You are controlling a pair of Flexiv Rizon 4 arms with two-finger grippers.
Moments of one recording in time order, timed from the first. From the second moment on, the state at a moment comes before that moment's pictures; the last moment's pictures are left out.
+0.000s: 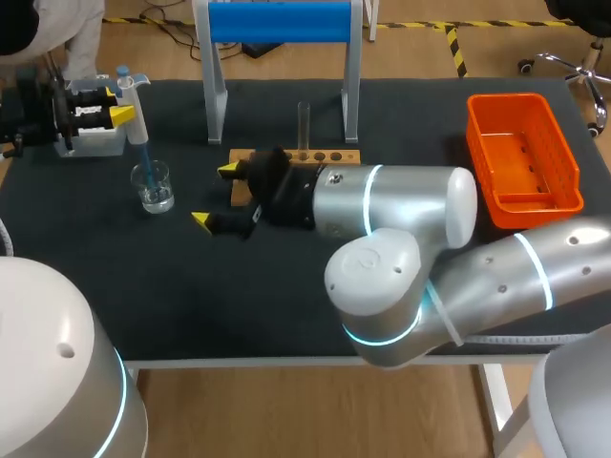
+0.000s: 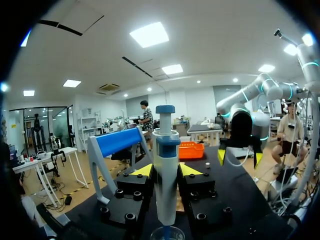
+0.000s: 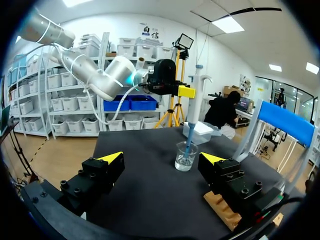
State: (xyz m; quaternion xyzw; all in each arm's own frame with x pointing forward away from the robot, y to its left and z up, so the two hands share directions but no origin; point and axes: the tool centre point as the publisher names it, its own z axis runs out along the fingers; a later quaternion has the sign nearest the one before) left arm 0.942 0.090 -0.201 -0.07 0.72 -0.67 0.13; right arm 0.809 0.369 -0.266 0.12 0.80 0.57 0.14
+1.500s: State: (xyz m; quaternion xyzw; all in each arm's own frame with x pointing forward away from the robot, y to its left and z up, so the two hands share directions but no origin) left arm 0.942 0.090 -0.201 -0.07 0.72 -0.67 0.13; right arm 0.833 0.372 -0.120 0.03 0.80 0.58 0.13
